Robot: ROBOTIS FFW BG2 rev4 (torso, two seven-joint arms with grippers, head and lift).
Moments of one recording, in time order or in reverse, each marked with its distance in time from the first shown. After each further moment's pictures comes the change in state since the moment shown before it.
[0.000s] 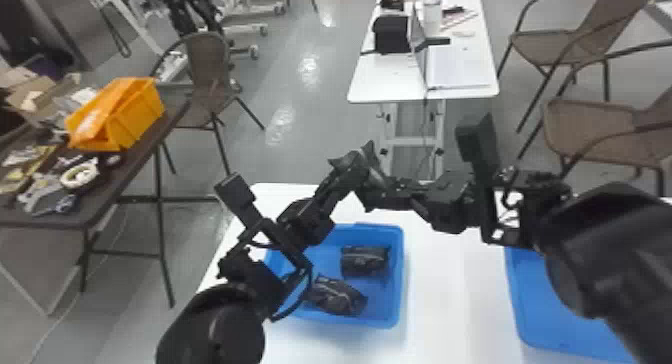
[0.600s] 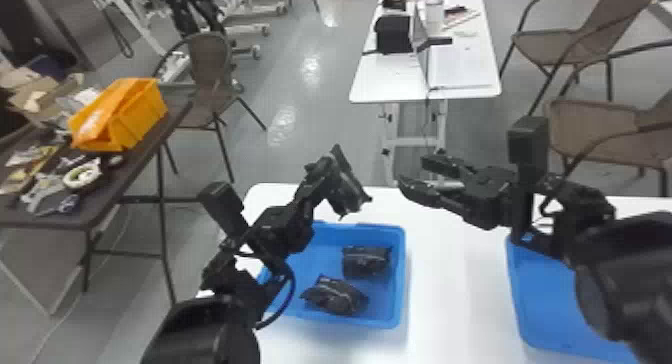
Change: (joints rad) left arm 0.044 -0.021 0.051 -0.012 -0.290 -0.129 0.010; right arm 0.113 0.043 -0.187 0.004 0.063 -0.161 -0.067
